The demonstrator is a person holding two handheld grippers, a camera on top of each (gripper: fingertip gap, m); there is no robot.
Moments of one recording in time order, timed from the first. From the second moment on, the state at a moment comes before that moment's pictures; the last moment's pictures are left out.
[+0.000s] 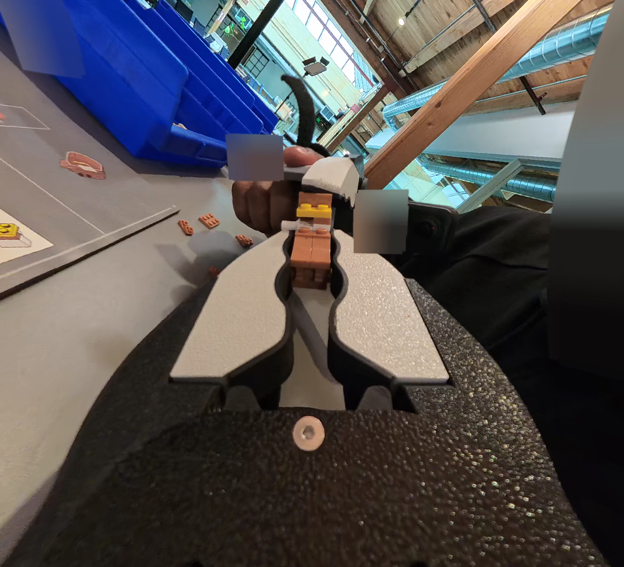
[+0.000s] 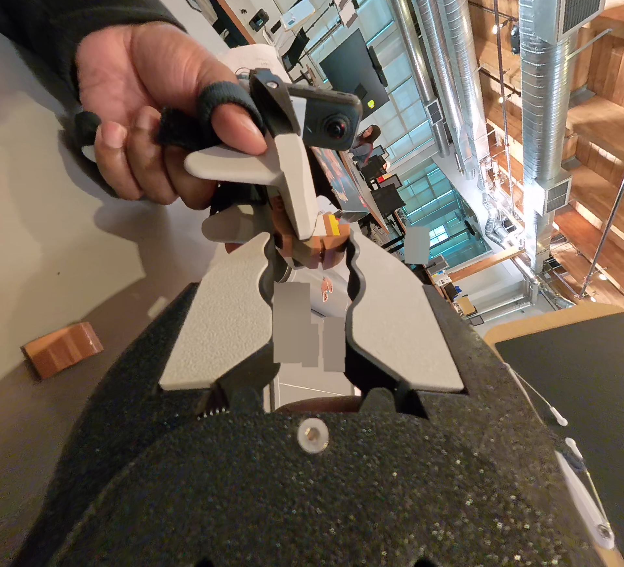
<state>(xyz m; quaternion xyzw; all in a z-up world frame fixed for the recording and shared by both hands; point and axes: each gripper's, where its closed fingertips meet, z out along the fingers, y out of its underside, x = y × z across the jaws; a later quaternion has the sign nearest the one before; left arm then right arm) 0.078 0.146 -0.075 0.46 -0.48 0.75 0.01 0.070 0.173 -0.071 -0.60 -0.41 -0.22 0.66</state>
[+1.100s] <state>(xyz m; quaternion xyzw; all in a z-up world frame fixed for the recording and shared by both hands) 0.069 0.136 -0.048 0.39 -0.39 0.82 0.12 0.068 0.157 -0.052 -0.62 -0.34 -0.01 0.71</state>
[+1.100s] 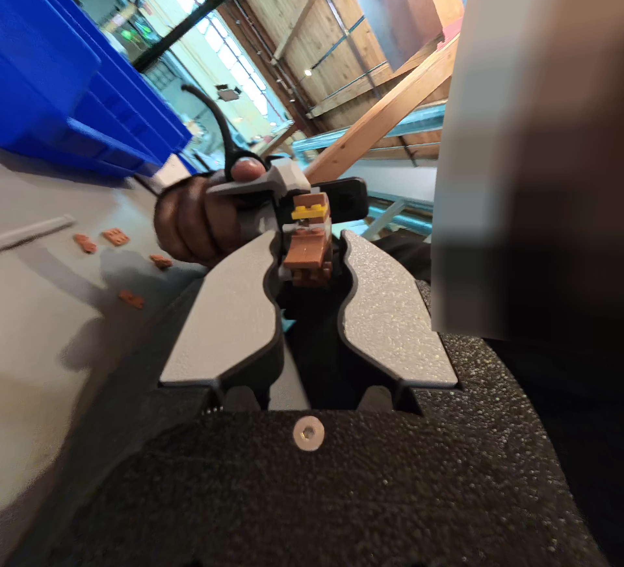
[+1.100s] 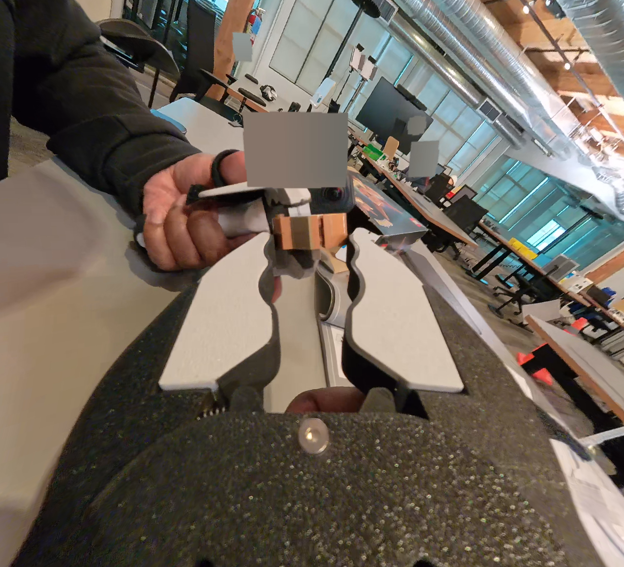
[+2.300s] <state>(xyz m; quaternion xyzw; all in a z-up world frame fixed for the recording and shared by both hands) 0.084 0.168 -0.066 0.21 -0.66 0.36 -0.62 0.080 0.171 -0.064 -0.73 -0.04 0.19 0.65</state>
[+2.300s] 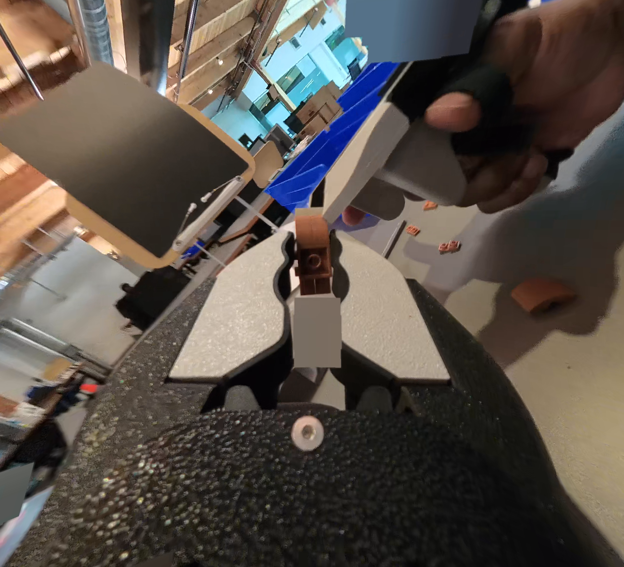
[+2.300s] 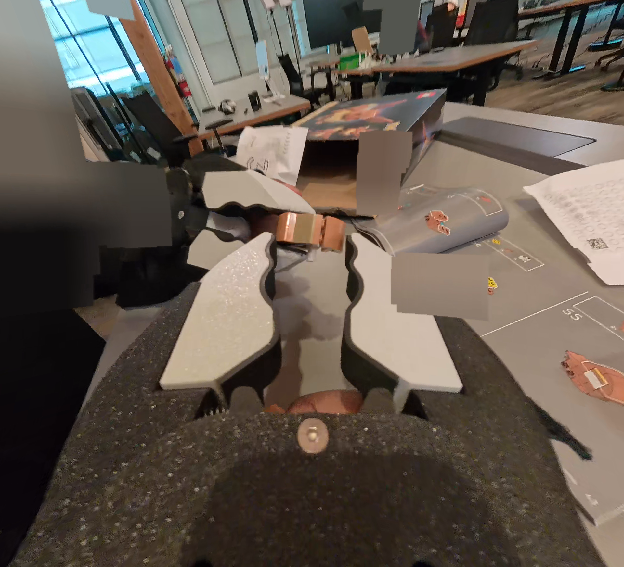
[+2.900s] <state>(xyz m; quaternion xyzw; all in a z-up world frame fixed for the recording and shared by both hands) 0.092 0.139 -0.086 0.14 -0.69 0.32 -0.63 0.094 0.146 -0.071 -0.72 0.00 0.22 0.66</state>
